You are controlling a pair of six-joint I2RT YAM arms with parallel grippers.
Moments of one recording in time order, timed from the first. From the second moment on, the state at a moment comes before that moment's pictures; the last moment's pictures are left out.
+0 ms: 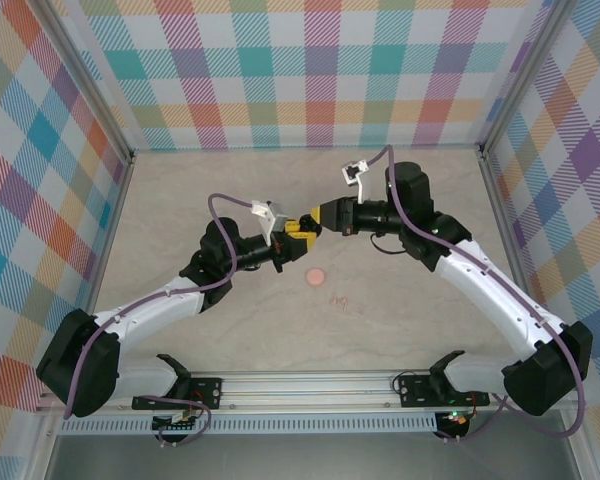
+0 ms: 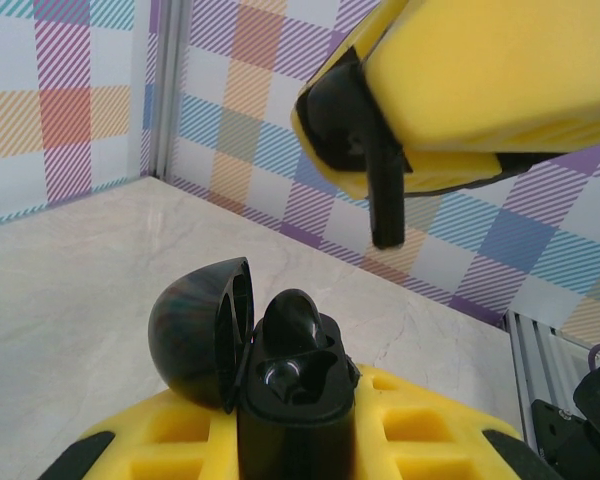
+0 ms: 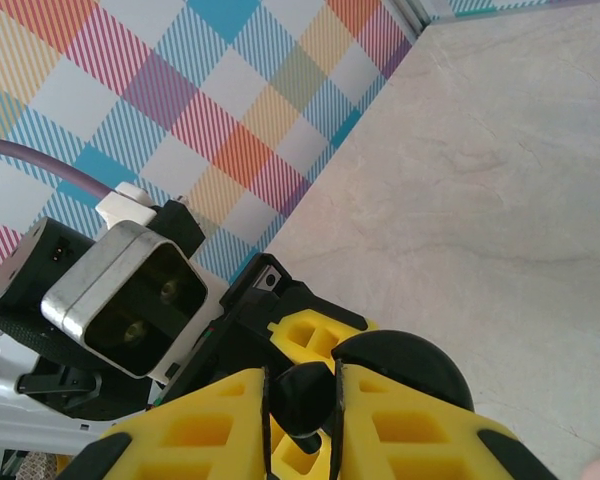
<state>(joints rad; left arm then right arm) -0.63 1.26 0.69 0.55 0.54 -0.21 0.57 1.25 1.20 -0.31 -0.63 0.52</state>
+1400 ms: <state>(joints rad) -0.63 1.26 0.70 0.62 0.58 -0.27 0.59 1.28 1.22 -0.34 -0.61 0.49</state>
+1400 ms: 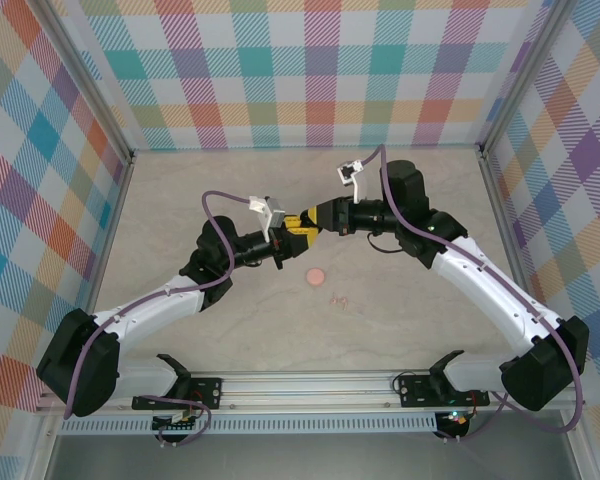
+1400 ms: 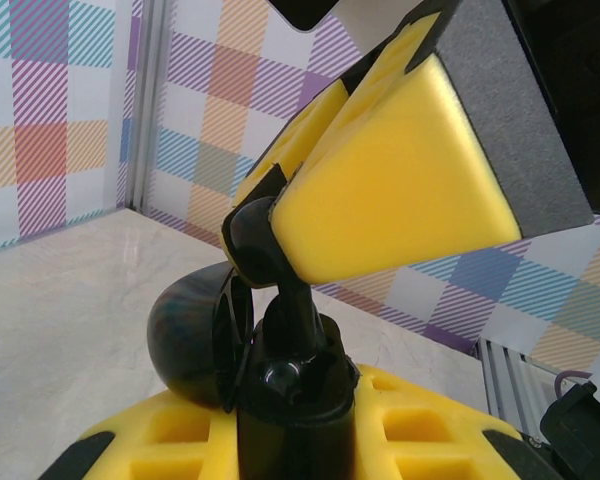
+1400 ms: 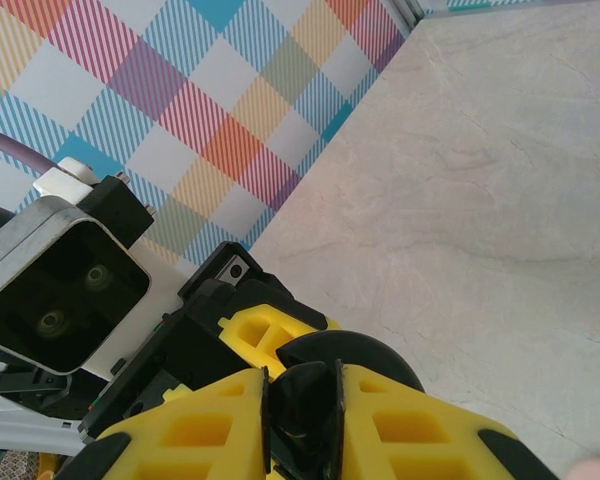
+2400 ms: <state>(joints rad) -0.63 1.25 0.70 0.58 0.53 -0.27 0.61 1.28 1.25 -0.40 -0.54 0.43</state>
